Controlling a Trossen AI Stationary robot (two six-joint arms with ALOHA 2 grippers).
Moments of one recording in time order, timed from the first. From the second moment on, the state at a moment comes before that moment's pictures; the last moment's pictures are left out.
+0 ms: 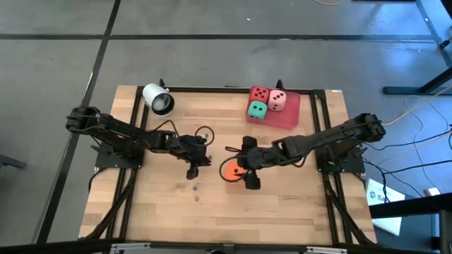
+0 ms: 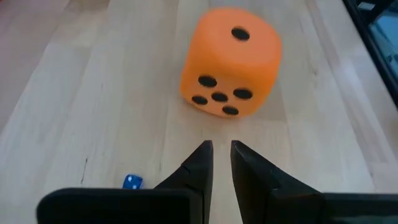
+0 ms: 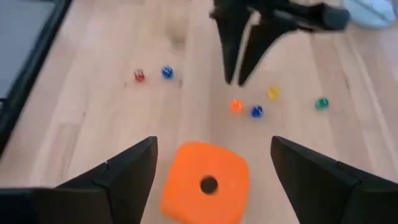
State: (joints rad) left arm -0.16 1.32 0.64 0.07 0.07 -0.20; right arm 0.29 1.60 1.24 -0.44 0.18 0.14
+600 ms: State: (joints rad) left arm -0.20 1.28 0.64 -0.01 0.03 -0.20; right arm 0.28 1.82 1.36 -0.62 0.13 0.36
